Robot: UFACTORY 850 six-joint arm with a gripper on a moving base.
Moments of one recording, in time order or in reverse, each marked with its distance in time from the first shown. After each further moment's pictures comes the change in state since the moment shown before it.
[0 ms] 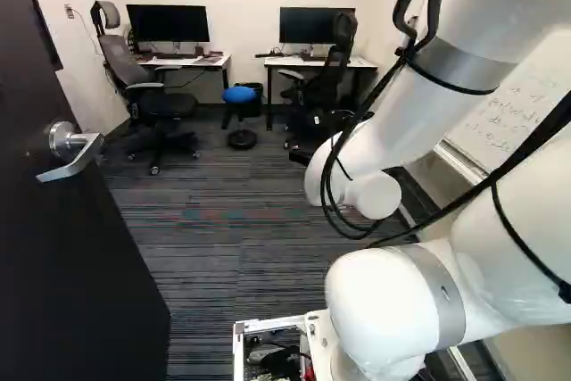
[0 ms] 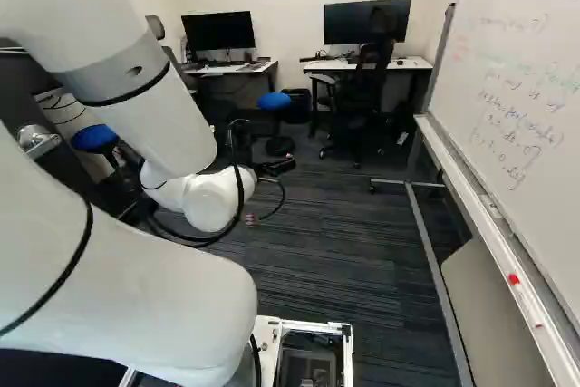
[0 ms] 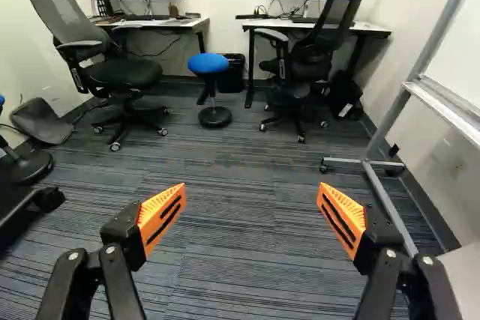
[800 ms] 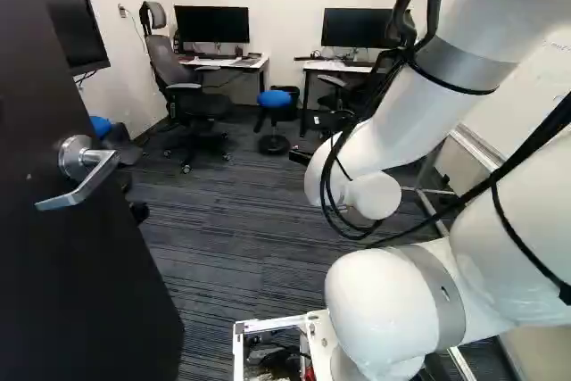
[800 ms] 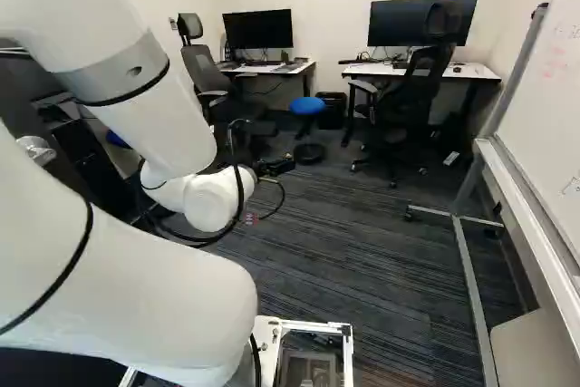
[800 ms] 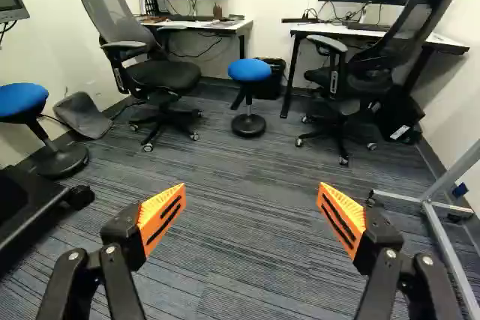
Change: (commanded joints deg) arm 0.0 0.0 0.0 0.0 0.0 0.0
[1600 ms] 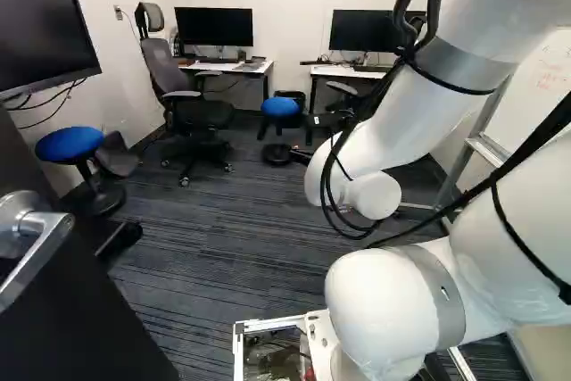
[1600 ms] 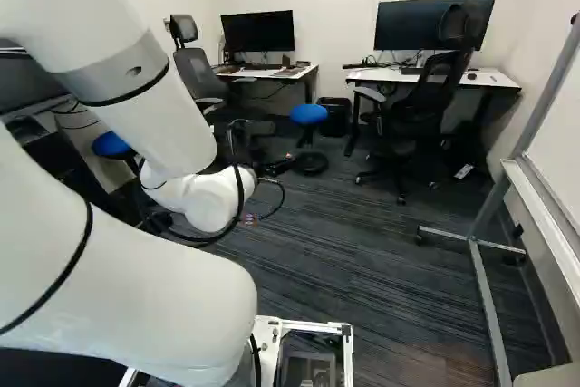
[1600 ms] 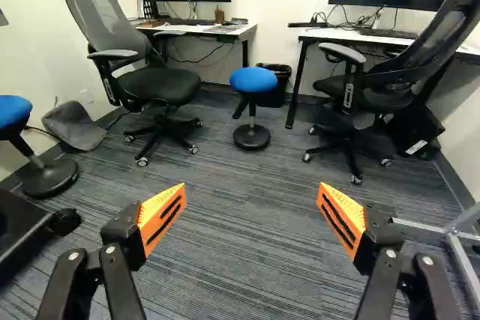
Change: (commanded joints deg) arm 0.0 0.0 0.0 0.0 0.0 0.0
